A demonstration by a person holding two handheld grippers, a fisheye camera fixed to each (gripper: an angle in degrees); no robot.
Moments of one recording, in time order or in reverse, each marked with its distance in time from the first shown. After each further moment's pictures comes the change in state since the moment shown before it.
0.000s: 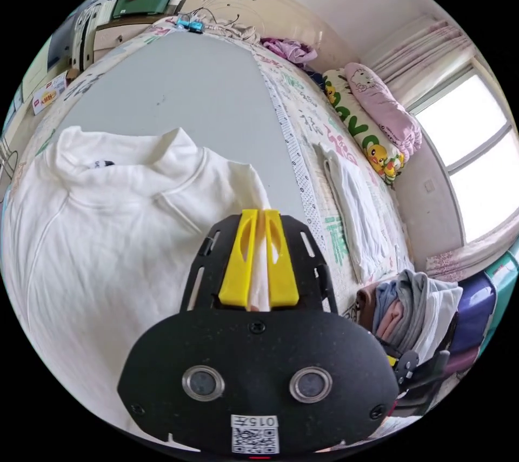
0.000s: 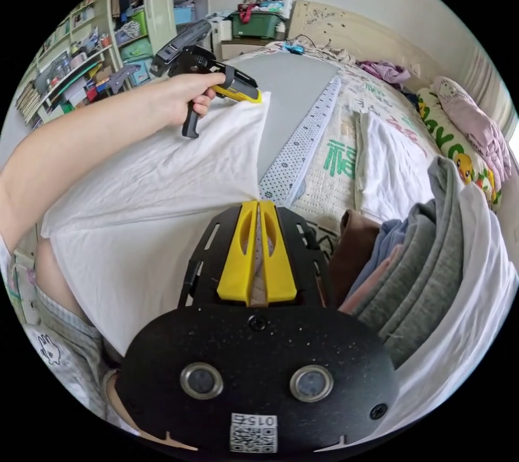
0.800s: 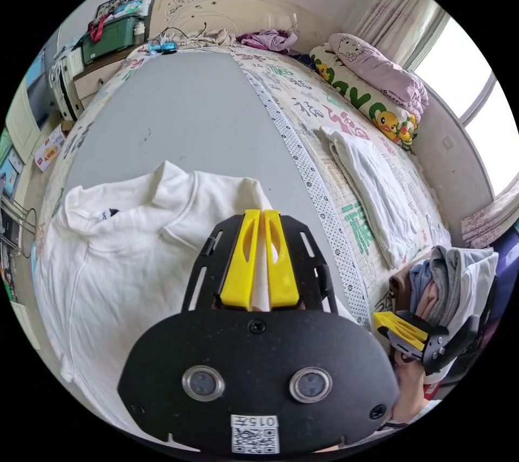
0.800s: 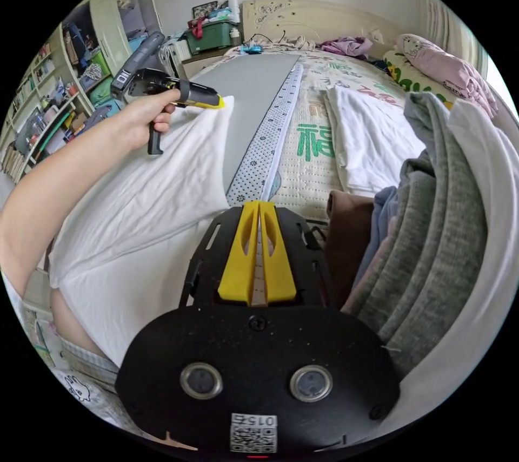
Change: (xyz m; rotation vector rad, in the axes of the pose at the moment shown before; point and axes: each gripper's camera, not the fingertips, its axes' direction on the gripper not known) left arm 0.040 -0.009 0.023 -0.019 -0.168 0.219; right arm 0.049 0.022 -0.005 0.059 -0.078 0.223
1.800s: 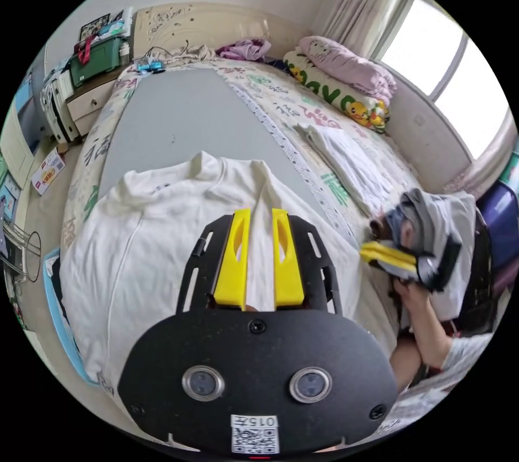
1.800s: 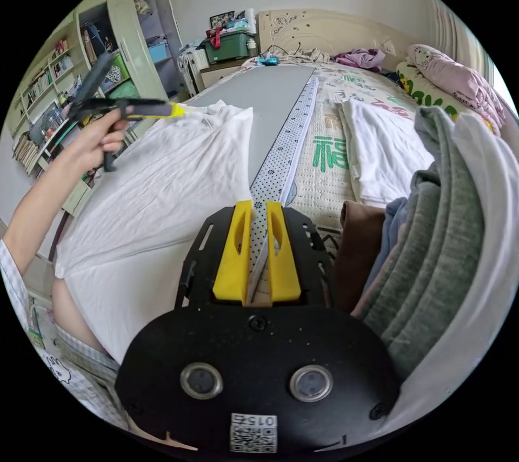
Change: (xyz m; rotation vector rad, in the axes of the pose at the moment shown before) left arm -0.058 0.108 -0.169 0.057 0.085 0.135; right arm -0.033 0.071 -0.007 0.055 -0.018 -0.058
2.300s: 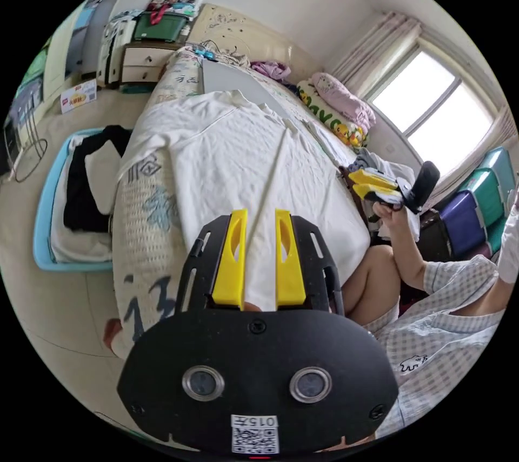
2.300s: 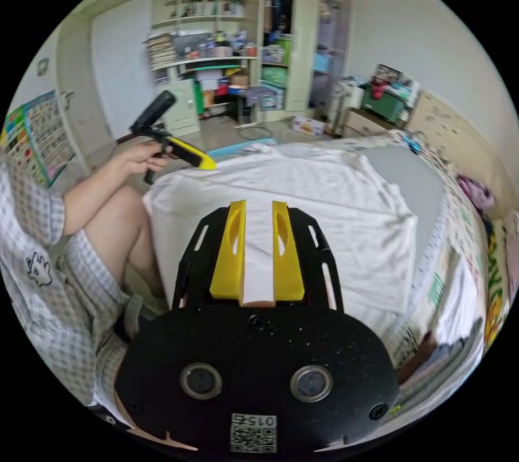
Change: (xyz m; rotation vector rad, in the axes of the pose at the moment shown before) left arm -0.133 0.365 -0.227 0.122 0.144 -0.240; right arm -0.280 0.082 -0.074 0.082 -0.390 -0.724
